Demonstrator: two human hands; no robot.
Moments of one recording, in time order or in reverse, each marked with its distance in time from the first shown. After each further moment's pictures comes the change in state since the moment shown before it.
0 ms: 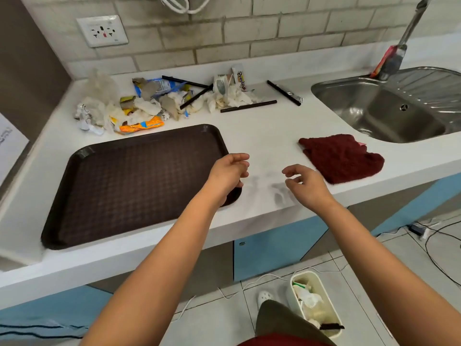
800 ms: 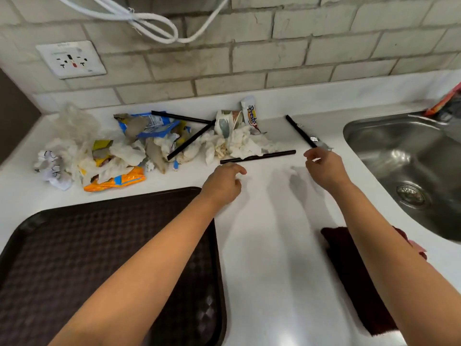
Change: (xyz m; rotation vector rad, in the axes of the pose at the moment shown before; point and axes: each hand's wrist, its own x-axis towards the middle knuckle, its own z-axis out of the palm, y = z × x) left_hand 0.260 0.033 -0.013 0.960 0.055 0.215; right_hand 0.306 -0.002 -0.033 -0.143 0.091 -0.001
